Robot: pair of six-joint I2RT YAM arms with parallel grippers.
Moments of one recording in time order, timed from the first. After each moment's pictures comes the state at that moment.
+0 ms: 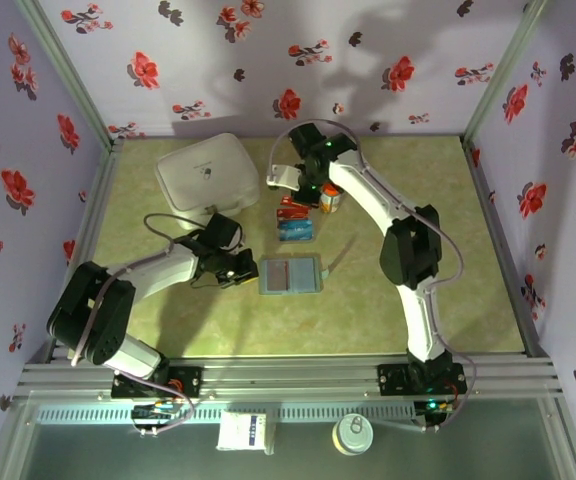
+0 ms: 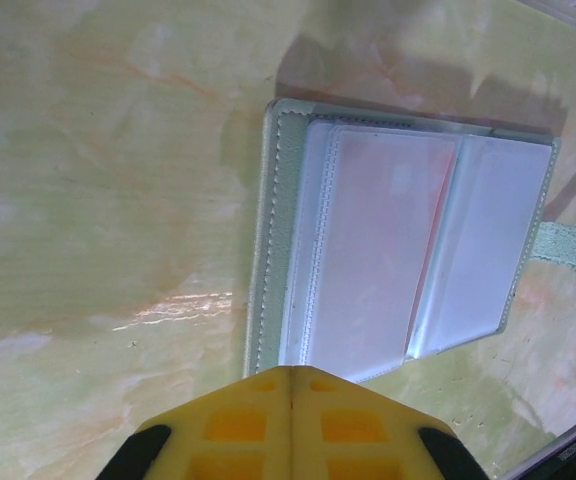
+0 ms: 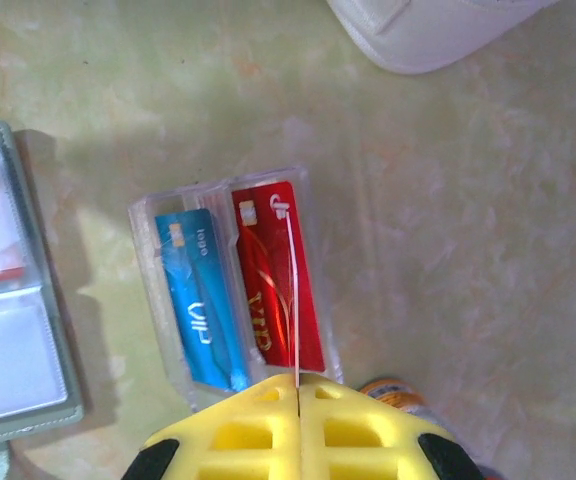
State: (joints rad) left arm -0.58 1.51 0.79 -0.39 0.36 -0.80; right arm 0.57 2.18 2.12 -1.14 -0.16 -0.91
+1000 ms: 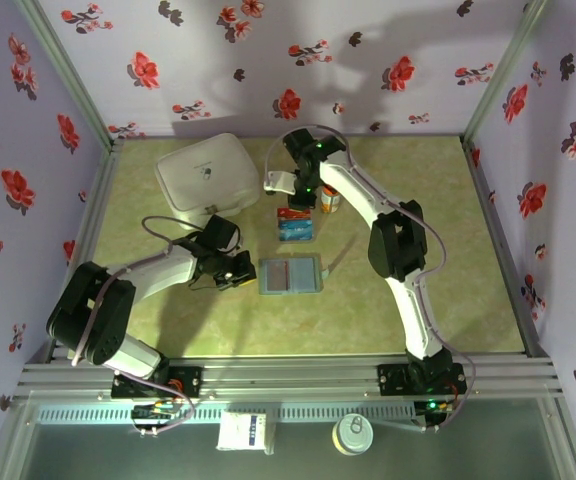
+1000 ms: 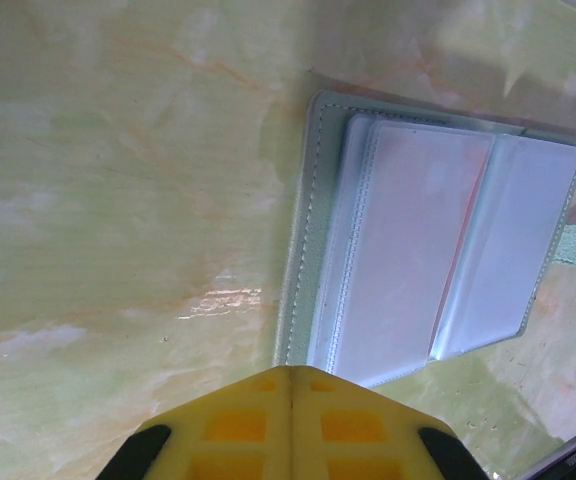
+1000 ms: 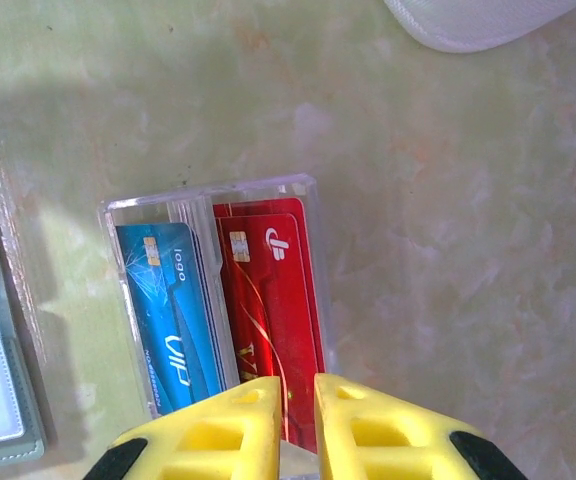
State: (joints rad) left arm -0.56 1.51 0.77 -0.39 0.36 -0.80; right arm 0.57 2.30 2.19 -1.16 -0.16 -0.93
